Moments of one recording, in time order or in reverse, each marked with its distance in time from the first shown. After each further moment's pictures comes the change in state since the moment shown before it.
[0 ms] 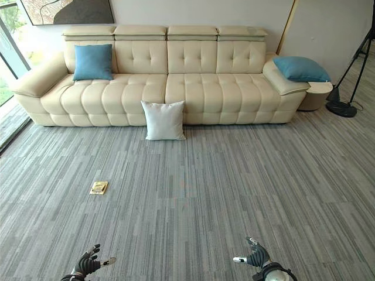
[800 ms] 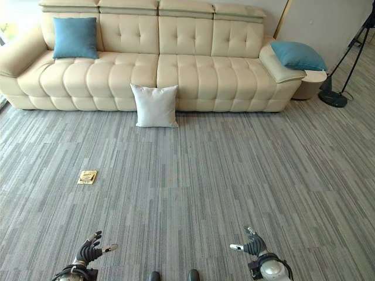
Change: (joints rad) left arm -0.025 0.003 0.005 -0.113 -0.041 -0.001 0.024; right arm -0.095 0.037 0.003 -0.001 0.036 0.001 -0.028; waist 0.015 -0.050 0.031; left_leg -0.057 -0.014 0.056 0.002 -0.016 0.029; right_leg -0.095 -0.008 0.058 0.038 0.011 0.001
